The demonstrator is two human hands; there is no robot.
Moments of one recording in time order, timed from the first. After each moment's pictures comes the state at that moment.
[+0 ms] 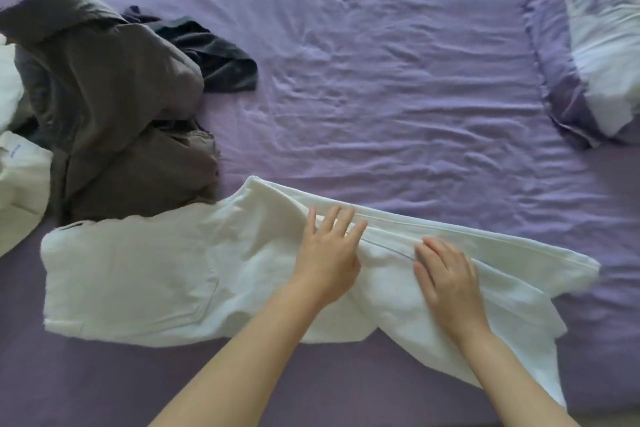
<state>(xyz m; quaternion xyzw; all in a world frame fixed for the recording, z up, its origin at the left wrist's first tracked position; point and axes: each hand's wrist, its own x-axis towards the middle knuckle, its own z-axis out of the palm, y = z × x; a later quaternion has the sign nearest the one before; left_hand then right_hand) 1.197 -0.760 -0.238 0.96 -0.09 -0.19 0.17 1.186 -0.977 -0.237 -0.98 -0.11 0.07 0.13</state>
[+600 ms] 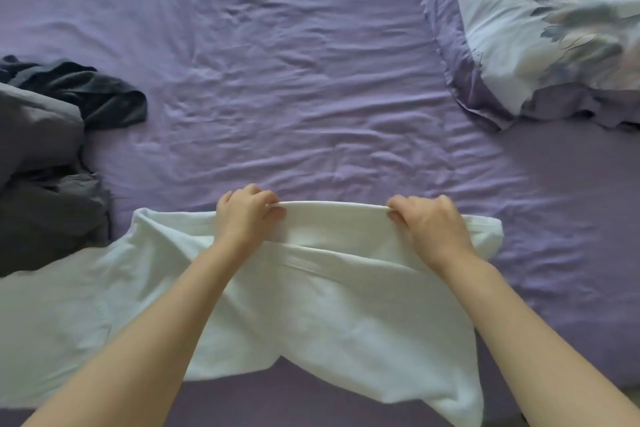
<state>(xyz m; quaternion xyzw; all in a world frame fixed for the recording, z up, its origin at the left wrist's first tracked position) 1.300 -0.809 -0.253 0.97 0.05 -0.14 0.18 1.303 -1.096 -0.223 -0.98 -0.16 0.08 0.06</state>
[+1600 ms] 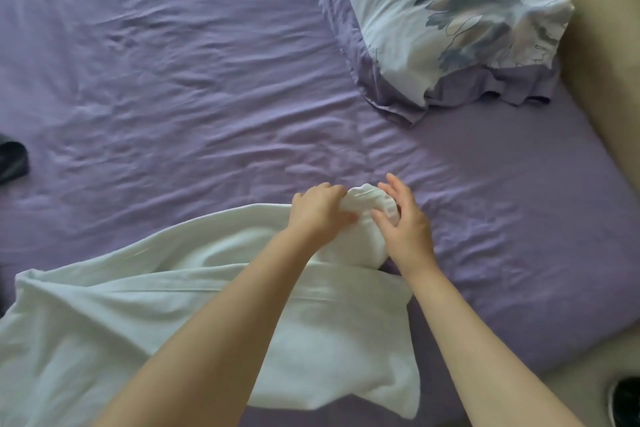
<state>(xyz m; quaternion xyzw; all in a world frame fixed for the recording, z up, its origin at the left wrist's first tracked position) 1.362 -1.039 -0.255 0.92 -0.11 -0.29 0.22 1.297 -1.185 -0.259 -0.85 0.18 0.04 0.49</state>
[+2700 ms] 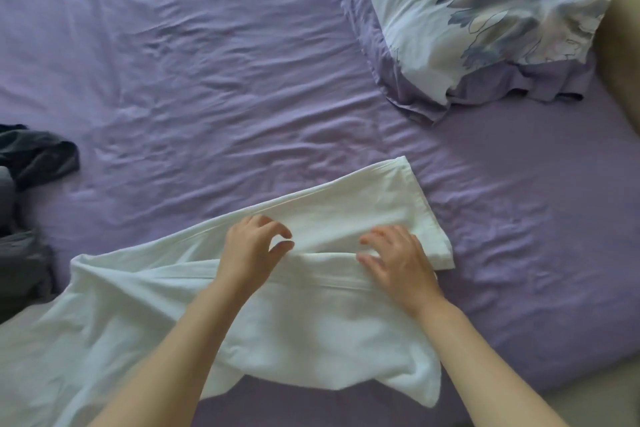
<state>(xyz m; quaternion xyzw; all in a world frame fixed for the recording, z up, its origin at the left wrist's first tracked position) 1.302 -0.916 -0.241 0.96 -0.07 -0.18 0.21 1.258 -1.163 -0.254 -0.96 -0.08 0.05 0.27</state>
